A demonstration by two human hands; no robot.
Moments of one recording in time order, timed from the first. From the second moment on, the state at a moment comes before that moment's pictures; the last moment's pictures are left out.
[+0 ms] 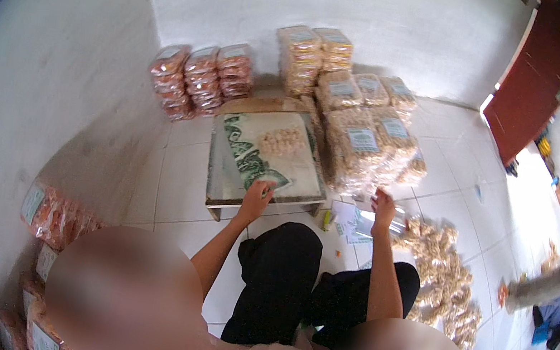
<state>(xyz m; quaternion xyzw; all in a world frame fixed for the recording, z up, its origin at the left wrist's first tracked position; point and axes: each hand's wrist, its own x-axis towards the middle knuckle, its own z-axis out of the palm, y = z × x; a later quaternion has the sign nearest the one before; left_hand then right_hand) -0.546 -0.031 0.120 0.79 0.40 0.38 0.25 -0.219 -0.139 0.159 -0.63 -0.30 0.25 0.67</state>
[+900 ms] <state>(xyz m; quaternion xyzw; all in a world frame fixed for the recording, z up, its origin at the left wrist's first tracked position) -0.110 -0.135 -0.051 0.88 0.17 0.11 0.43 -0.068 -0.339 -0.052 -0.90 -0.21 0.07 0.38</state>
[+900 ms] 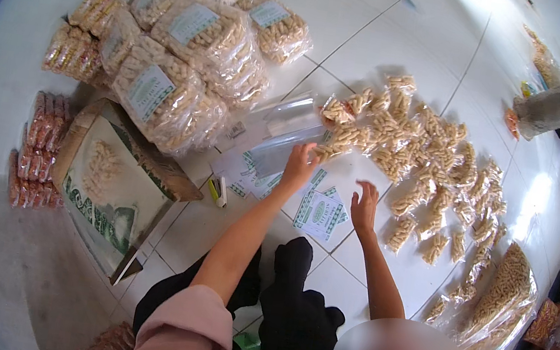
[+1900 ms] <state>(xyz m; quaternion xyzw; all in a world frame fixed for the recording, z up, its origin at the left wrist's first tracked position) -0.119 -0.102 -0.068 0.43 0.38 0.12 0.81 -0.018 -0.237 -0.053 -0.86 -0.41 0.00 0.32</state>
